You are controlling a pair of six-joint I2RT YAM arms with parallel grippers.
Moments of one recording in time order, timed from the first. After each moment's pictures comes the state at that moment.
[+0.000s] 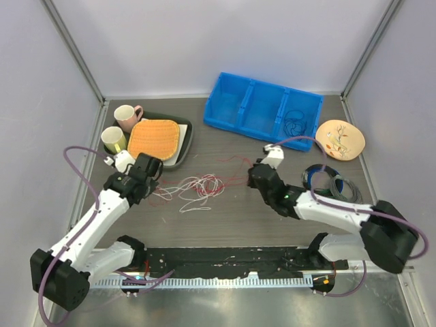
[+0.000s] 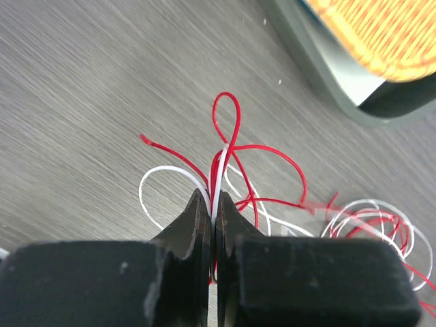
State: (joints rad) left arm -0.43 1.00 0.80 -0.88 -0.51 -1.07; right arm 0.85 1.31 0.62 0.18 0.54 0.64
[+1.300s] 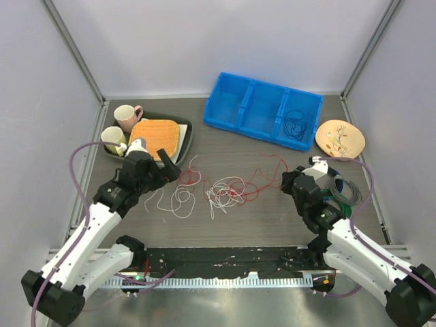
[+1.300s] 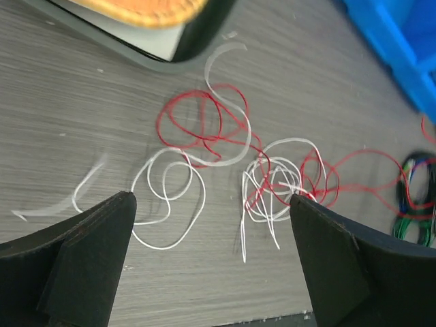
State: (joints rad) left arm -0.42 0.81 0.81 -0.66 -0.18 -0.77; right arm 0.56 0.70 0.31 -0.03 0.54 0.69
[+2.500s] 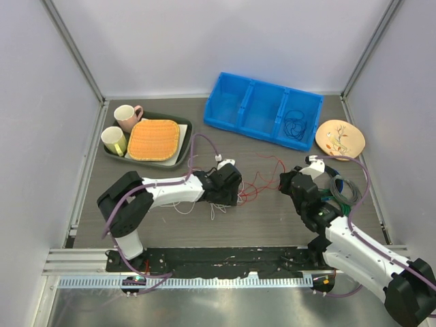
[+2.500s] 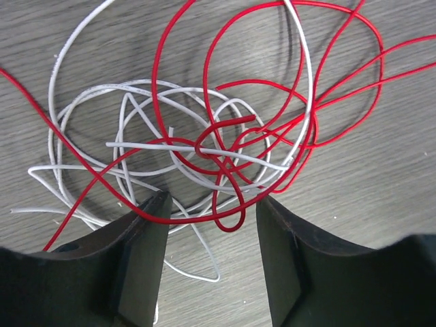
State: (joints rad) left arm -0.97 1.74 1.03 -0.33 -0.12 -0.74; right arm 0.56 0.75 0.31 0.02 0.48 0.68
